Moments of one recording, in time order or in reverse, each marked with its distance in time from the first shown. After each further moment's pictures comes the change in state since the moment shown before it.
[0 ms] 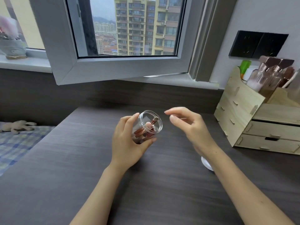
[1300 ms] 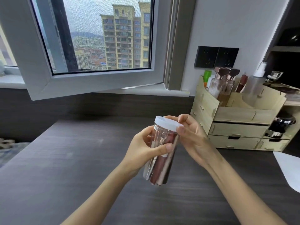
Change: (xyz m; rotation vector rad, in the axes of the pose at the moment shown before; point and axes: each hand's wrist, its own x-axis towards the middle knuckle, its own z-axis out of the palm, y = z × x) left_hand 0.007 0.114 0.032 -0.835 -0.558 -0.405; right_hand -0.042 -0.006 -0.082 0.756 -0.143 0.078
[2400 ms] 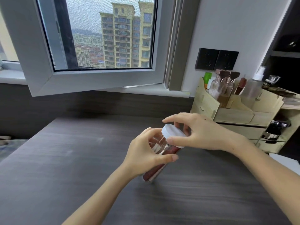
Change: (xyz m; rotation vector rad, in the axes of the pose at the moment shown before) left_hand -0.006 -0.004 -0.001 0.500 0.077 0.154; right_hand 0.007 -0.056 0.022 -1.564 -0.283 0.080
